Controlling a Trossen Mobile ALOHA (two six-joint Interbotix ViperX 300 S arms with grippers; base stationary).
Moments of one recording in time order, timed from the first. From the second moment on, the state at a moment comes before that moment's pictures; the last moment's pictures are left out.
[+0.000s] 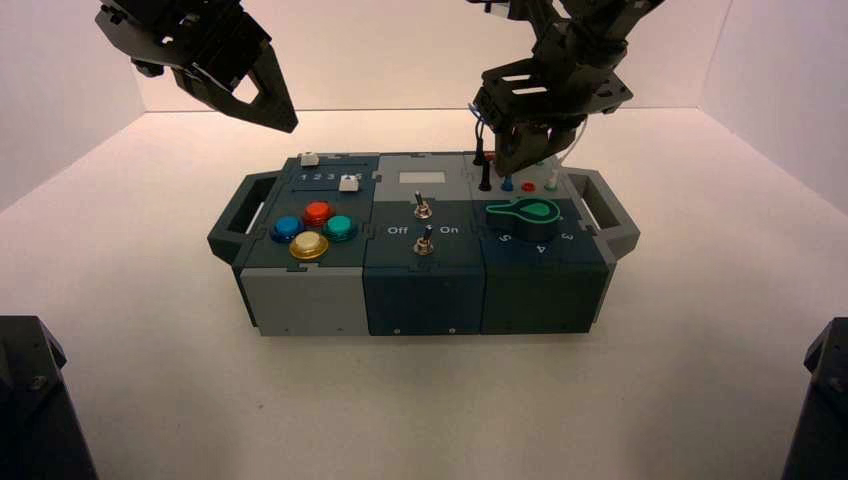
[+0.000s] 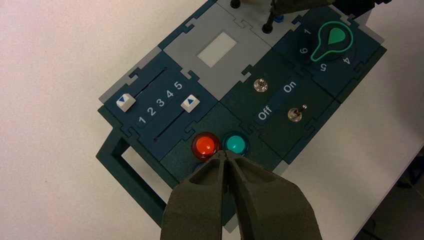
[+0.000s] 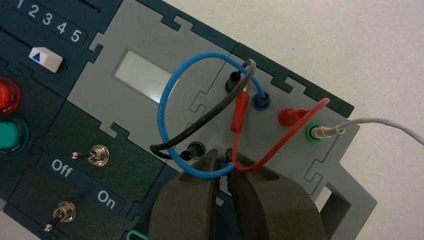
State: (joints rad) left arm -0.72 -0.61 1.12 -0.08 0.44 0.13; right arm 0.59 -0.01 0.85 0.15 0.27 -0.06
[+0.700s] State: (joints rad) left arm -0.71 -0.61 1.11 -0.06 0.43 0.13; right arm 0.58 -0.10 0.83 0.13 0.33 -0.06
